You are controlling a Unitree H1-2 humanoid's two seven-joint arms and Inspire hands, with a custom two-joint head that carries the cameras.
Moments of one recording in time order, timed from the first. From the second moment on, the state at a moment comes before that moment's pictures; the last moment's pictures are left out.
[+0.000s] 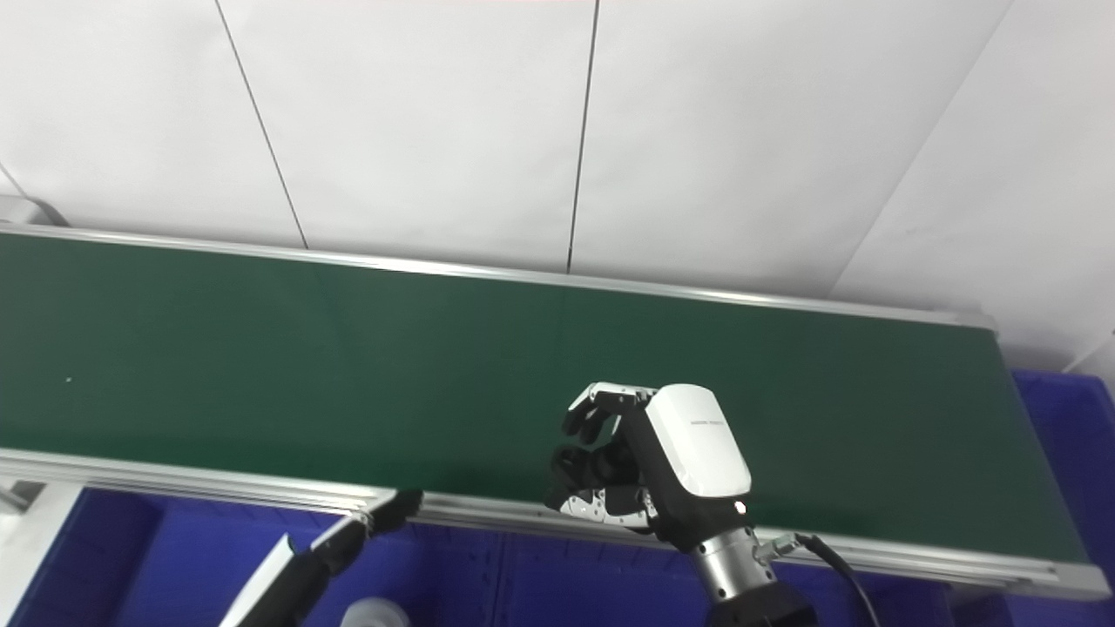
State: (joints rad) left arm 0.41 0.30 -0.37 -0.15 0.11 -0.44 -0.09; right arm 0.22 -0.25 0.32 -0.52 -0.79 0.06 0.09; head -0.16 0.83
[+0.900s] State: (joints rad) left arm 0.41 0.29 -0.29 -0.20 0.04 -0.43 -0.20; right arm 0.31 -0.28 0.40 -0.37 -0.95 0.08 0.35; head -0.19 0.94
